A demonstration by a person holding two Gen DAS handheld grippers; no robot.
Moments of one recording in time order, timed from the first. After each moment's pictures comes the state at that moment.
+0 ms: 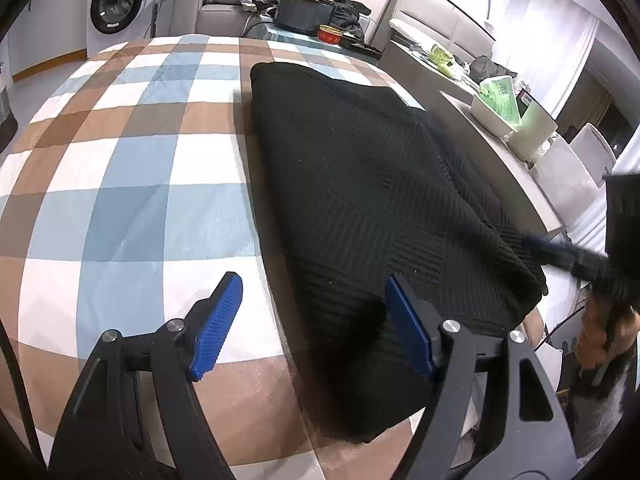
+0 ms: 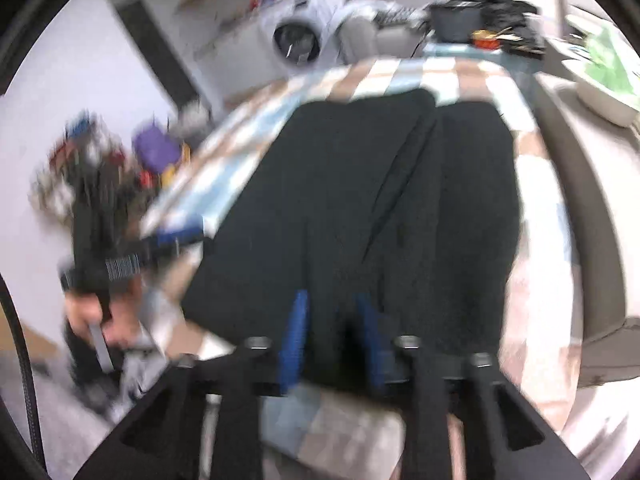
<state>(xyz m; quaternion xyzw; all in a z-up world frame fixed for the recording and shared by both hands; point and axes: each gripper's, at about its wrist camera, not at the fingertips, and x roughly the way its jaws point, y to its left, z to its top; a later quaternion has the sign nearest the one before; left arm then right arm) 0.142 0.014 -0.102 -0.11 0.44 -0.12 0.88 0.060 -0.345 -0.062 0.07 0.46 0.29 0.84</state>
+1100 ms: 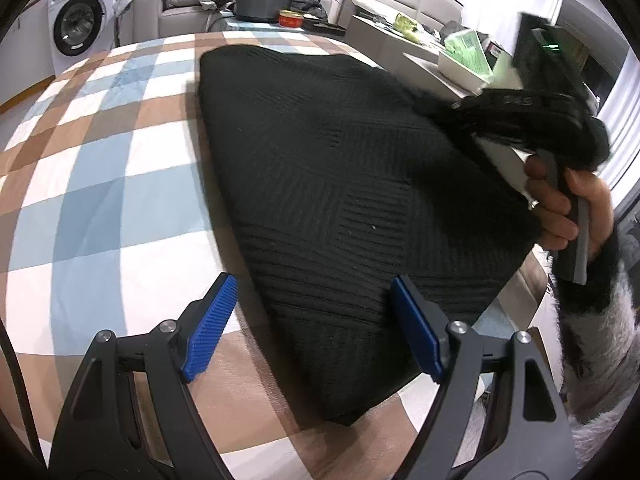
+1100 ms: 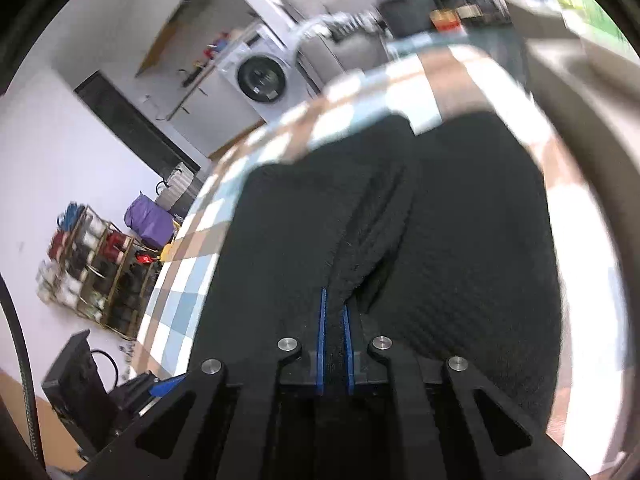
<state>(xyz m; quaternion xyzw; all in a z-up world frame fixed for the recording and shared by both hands) 0.128 -0.019 -0.110 -0.05 0.45 -0.16 0.88 0.160 -0.333 -0.079 0.18 0.45 0.26 0.83</state>
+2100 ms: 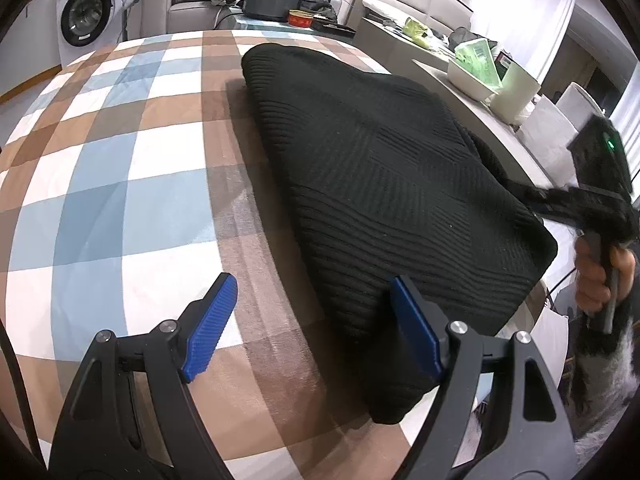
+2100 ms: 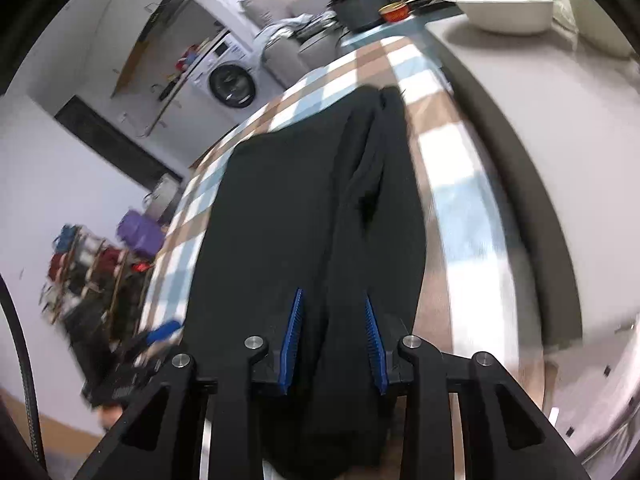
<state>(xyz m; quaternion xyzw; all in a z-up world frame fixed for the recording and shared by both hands) 0.140 -0.020 -0.110 -0.07 0.46 -0.15 0.87 0.087 -0.419 -0.085 0.22 0.50 0.22 0.81</state>
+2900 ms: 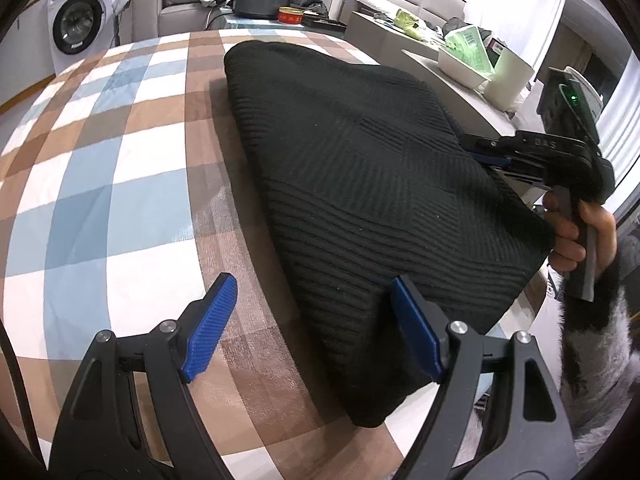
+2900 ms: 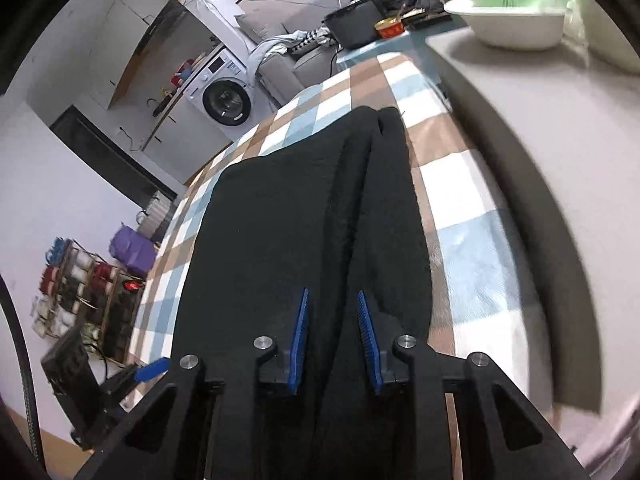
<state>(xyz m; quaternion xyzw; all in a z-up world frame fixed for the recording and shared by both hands) 0.140 -0.031 -0.113 -0.05 0.46 -0.16 0.87 0.130 -0.407 -0.100 0.23 0.47 0.20 0.83</state>
